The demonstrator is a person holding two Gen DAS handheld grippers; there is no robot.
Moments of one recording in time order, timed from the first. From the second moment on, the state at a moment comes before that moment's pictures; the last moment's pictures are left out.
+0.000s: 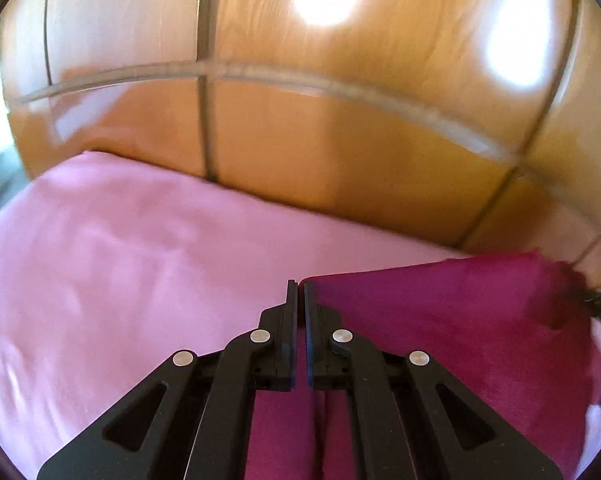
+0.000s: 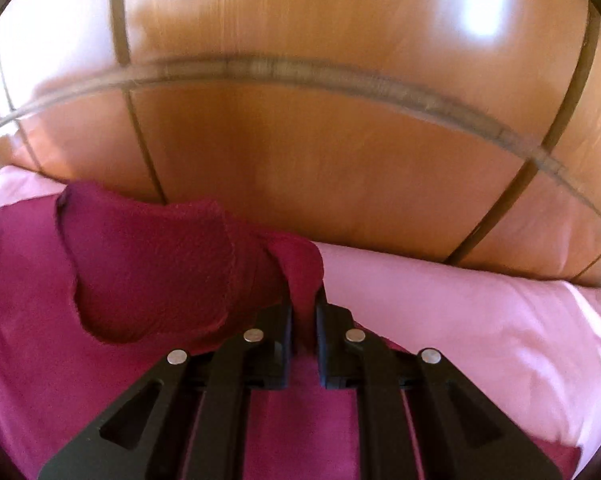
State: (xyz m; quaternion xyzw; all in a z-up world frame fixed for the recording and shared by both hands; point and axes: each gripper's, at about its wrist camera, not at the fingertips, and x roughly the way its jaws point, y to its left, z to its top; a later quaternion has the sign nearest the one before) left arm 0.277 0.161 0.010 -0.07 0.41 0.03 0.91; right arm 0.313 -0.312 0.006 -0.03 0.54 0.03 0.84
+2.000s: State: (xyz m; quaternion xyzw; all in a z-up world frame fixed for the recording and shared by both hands) left arm -0.045 0.222 -0.030 -0.23 0.46 0.00 0.86; right arm -0.085 -0.339 0.092 0.09 0.61 0.12 0.78
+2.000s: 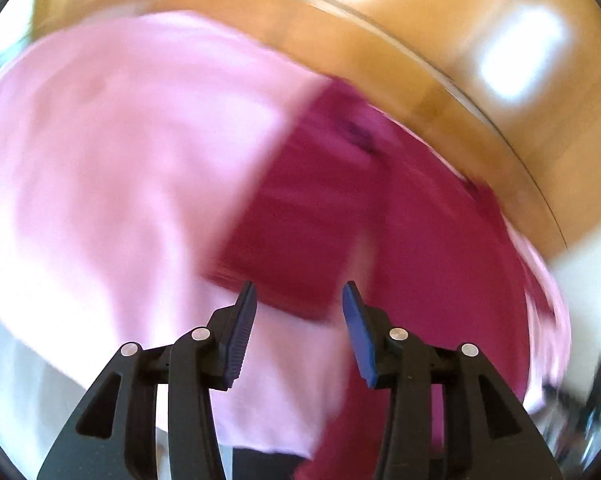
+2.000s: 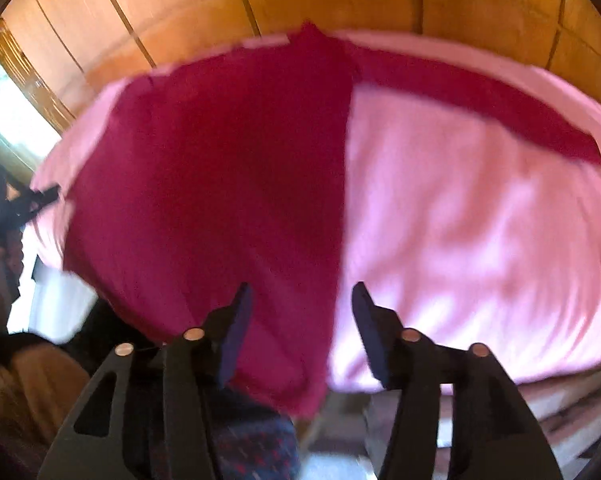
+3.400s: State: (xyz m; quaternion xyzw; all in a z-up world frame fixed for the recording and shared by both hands) left arm 0.191 0.401 -0.019 -0.02 0.46 0.33 0.82; right arm -0.009 -0.214 0.030 0.11 0.59 0.18 0.78
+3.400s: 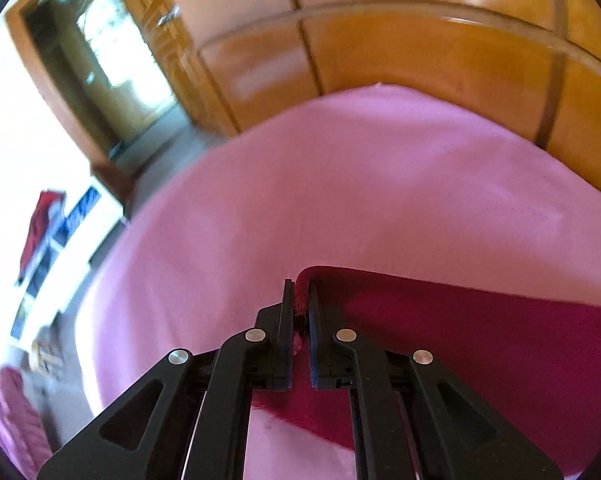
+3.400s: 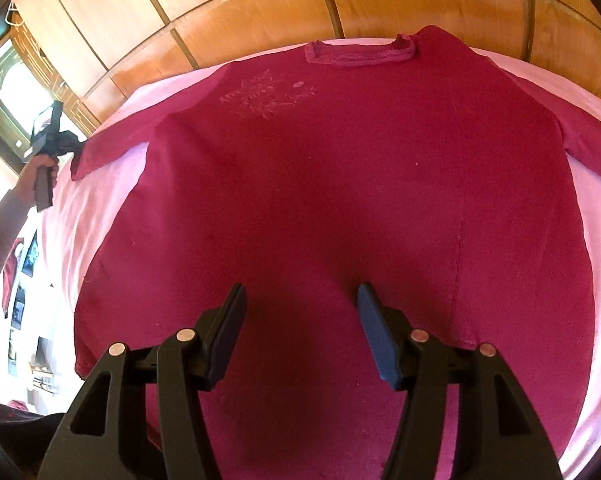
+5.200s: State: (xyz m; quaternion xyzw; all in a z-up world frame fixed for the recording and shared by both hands) left arm -0.021 0.087 -0.004 -0.08 0.45 -0.16 0.88; right arm -0.065 -0.437 0.054 0.24 0.55 -0.04 0.80
